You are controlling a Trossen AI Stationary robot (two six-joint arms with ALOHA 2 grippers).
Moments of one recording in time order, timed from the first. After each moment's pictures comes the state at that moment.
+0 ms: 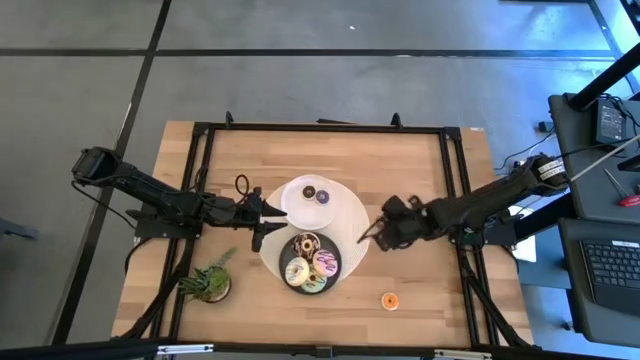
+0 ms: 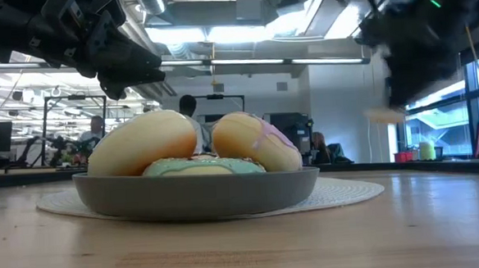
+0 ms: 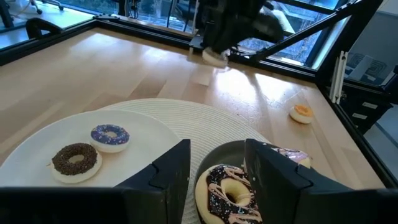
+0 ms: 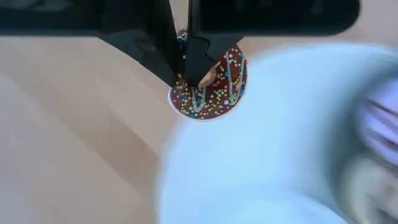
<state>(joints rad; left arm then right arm) -0.23 1.07 0.29 0.52 -0.32 -0.32 0.34 1.34 0.84 -0.75 0.46 1.06</state>
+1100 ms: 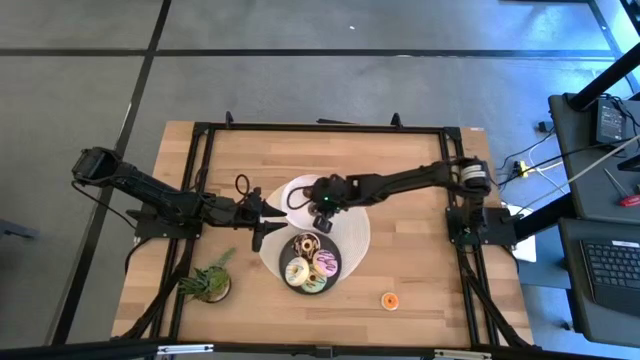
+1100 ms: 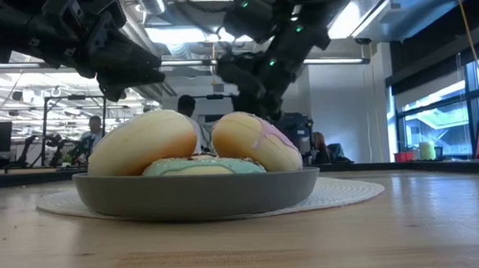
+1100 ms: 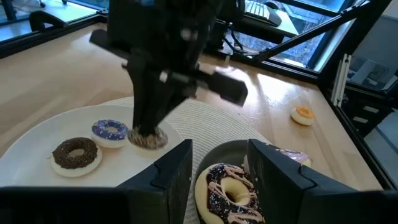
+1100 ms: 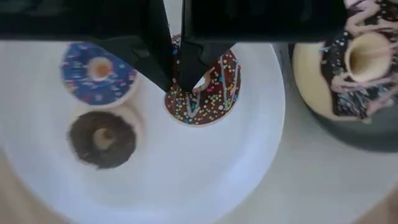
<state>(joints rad) -0.23 1.07 0.29 0.51 -0.32 -0.35 -0.04 1.95 1.30 -0.28 0.08 0.25</state>
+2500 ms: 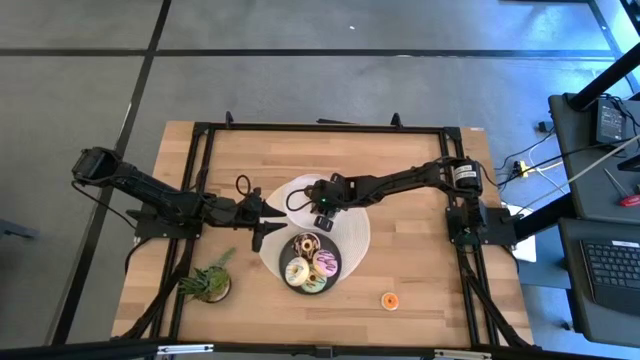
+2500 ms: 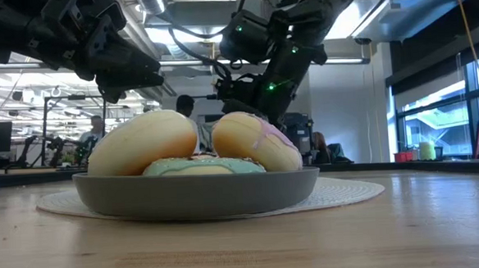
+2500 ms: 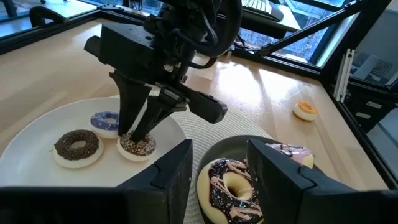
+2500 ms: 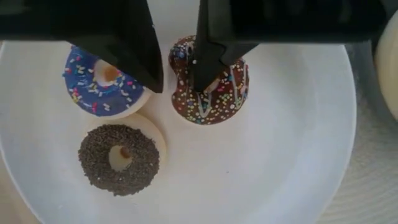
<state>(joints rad) -0.23 1.07 0.29 0.49 -0.32 -0.35 -0.06 2.02 1.30 -0.29 0.17 0.21</state>
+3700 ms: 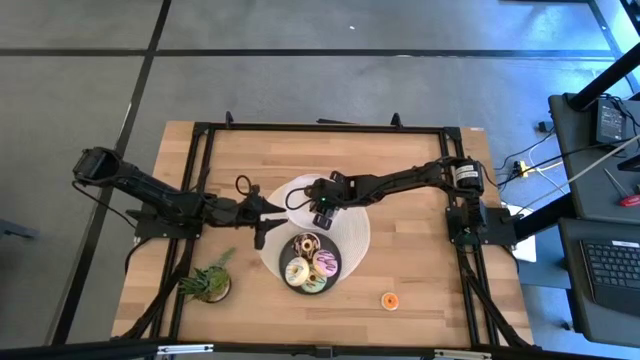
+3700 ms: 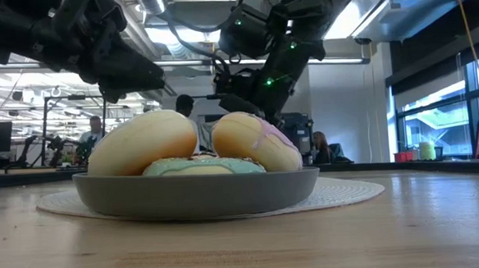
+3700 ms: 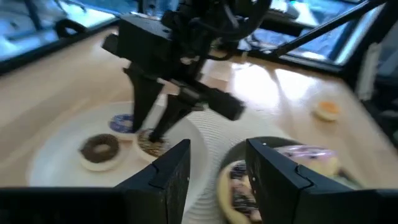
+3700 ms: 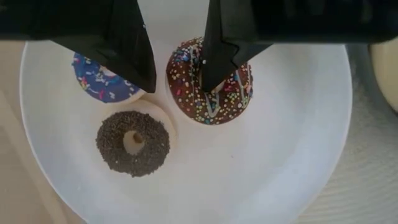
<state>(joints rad) -0.22 1.09 0.29 0.50 -0.39 -0.31 -0.06 2.01 1.31 -0.29 0.19 0.20</state>
